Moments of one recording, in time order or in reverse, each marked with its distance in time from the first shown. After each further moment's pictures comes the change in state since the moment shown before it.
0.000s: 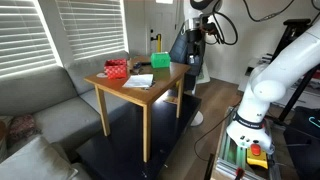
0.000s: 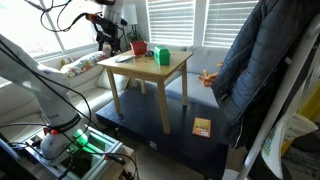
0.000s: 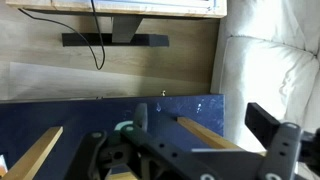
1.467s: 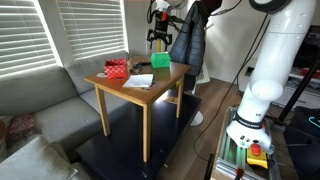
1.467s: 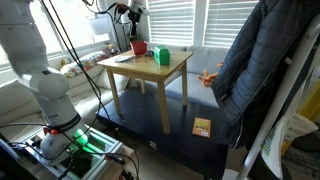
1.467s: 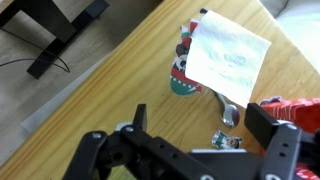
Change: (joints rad) arm -0.059 0.539 0.051 0.619 0.218 0.095 0.760
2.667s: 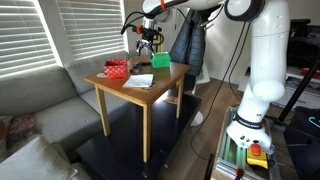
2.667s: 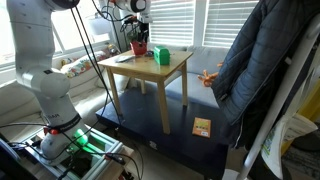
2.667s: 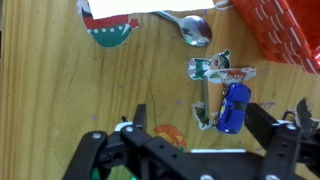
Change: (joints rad) arm 0.048 0.230 0.004 0.139 -0.107 0.274 0.611
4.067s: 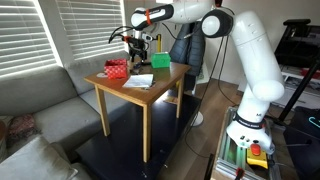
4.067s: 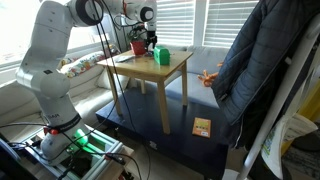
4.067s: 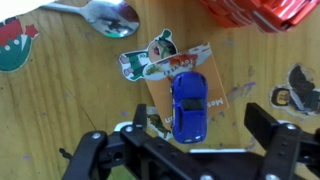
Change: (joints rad) arm -0.005 0.317 0.003 0.339 -0.016 -0.022 0.297
